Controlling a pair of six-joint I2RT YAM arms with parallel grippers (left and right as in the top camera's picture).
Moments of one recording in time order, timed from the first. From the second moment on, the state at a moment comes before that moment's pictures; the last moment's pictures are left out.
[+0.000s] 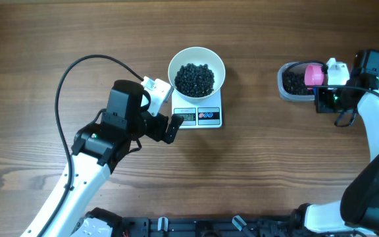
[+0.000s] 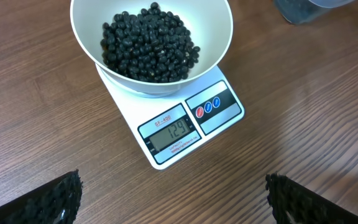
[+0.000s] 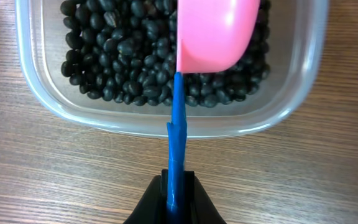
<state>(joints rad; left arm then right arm) -0.38 1.15 0.89 -0.59 0.23 0.05 -0.31 1.64 1.16 -0.83 -0.18 -0.34</state>
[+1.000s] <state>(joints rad) -0.38 1.15 0.89 -0.59 0.23 0.05 -0.31 1.65 1.16 -0.91 -0.38 -0.34</state>
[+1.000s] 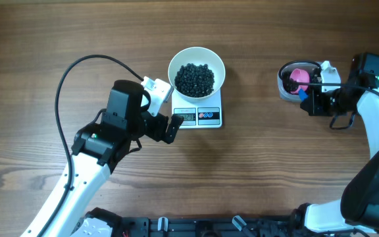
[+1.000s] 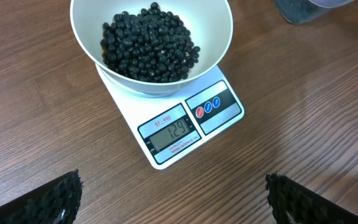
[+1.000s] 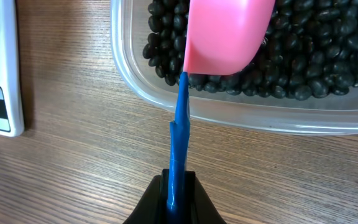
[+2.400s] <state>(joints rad) -0.38 1.15 0.89 -0.59 0.23 0.05 -0.33 1.65 1.16 -0.90 -0.51 -0.33</state>
